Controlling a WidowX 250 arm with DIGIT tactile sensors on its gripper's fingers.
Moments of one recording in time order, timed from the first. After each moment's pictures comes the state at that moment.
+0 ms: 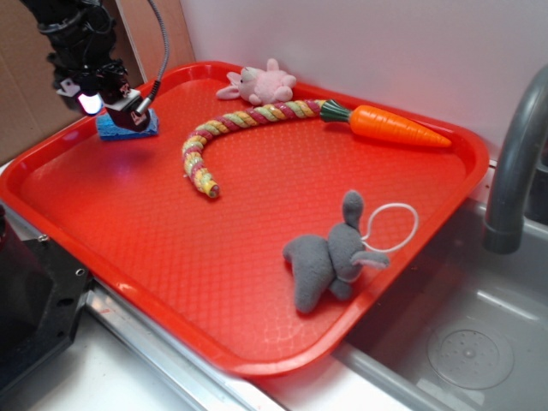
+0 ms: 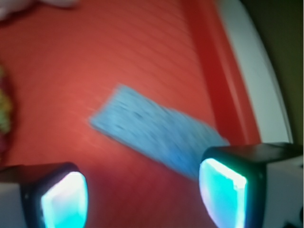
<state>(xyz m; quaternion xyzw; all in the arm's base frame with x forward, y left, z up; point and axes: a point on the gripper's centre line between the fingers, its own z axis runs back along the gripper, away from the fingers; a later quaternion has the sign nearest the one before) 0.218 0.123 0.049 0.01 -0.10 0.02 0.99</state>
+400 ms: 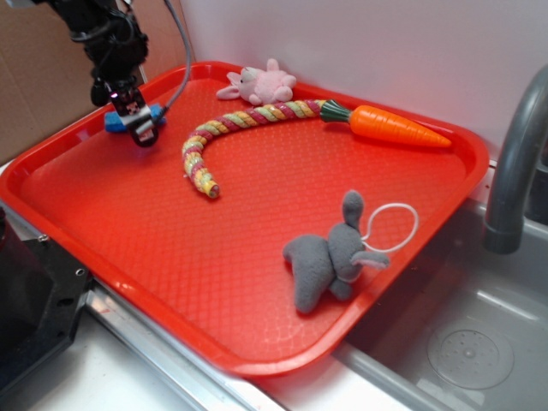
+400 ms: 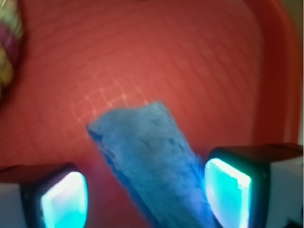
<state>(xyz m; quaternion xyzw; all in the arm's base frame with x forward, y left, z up) 0.240 0.117 0.019 0.01 -0.07 -0.22 0.97</state>
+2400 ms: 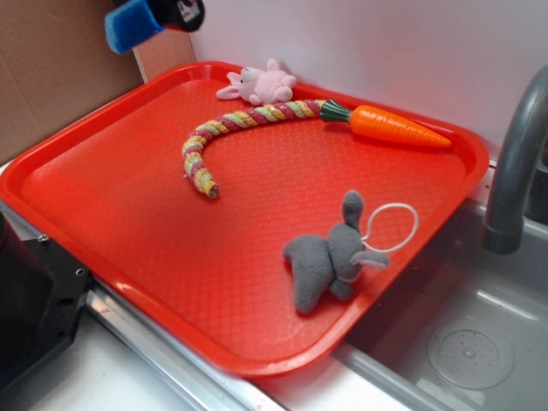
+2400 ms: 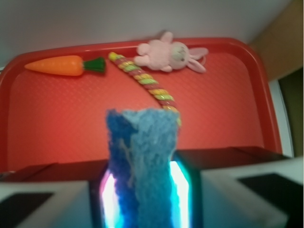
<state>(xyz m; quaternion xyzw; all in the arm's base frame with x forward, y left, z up) 0.221 -0.001 0.173 0.00 -0.10 0.04 0.99</state>
